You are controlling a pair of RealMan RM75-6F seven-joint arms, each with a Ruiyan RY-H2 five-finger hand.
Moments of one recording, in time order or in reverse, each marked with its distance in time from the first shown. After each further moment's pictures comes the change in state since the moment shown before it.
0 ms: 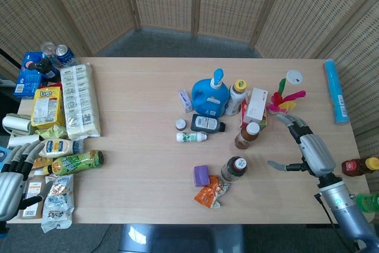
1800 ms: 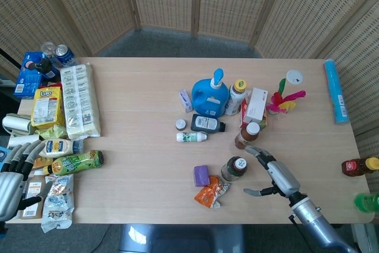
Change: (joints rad) left arm -0.006 0.023 0.011 -0.010 0.015 0.008 0.009; right arm 0.004 -0.271 -0.147 0.208 -0.112 -0.087 0.165
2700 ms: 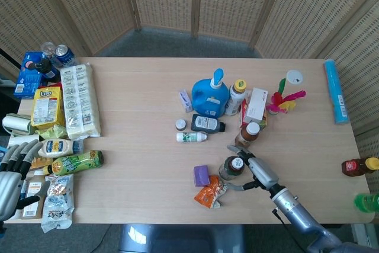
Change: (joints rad) left arm 0.002 0.014 -0.003 -0.021 -0.023 -0.007 0.023; right arm 0.100 -0.172 0.011 0.172 0.013 -0.092 0.125
